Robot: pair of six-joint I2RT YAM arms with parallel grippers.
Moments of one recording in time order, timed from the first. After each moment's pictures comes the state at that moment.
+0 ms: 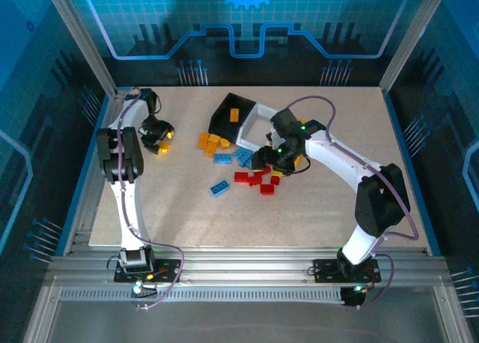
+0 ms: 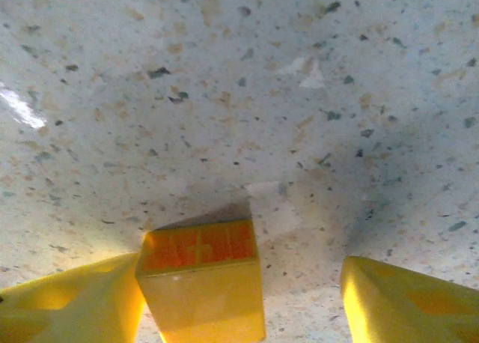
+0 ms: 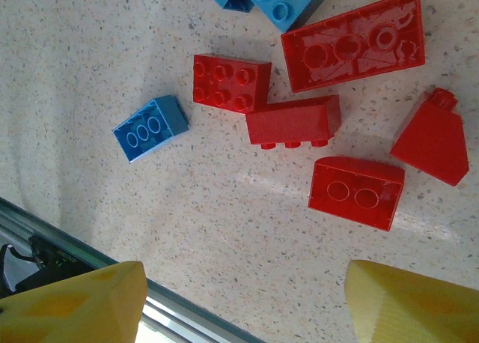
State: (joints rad) left arm 0.15 2.35 1.95 -1.10 0.12 -1.02; right arm 0.51 1.69 1.37 -0.93 -0.40 0.57
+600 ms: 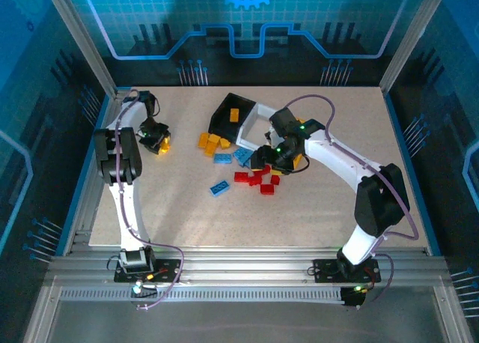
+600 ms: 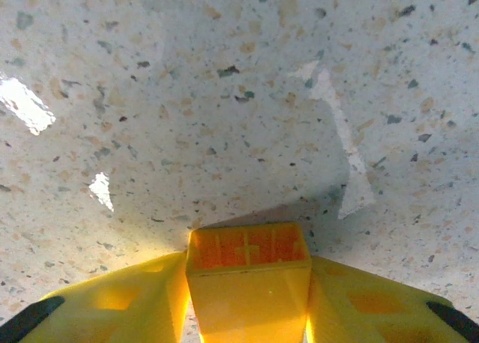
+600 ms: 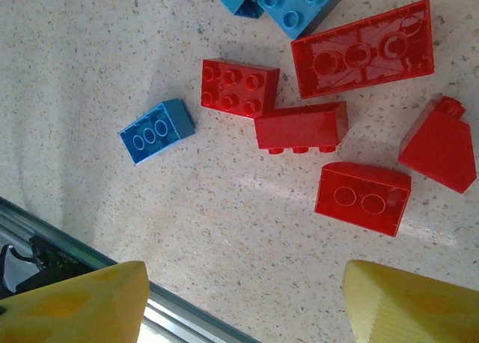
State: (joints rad) left arm 0.15 2.30 1.86 -1.07 0.11 -1.03; right arm 0.52 1.69 1.38 -0.93 -0.40 0.57
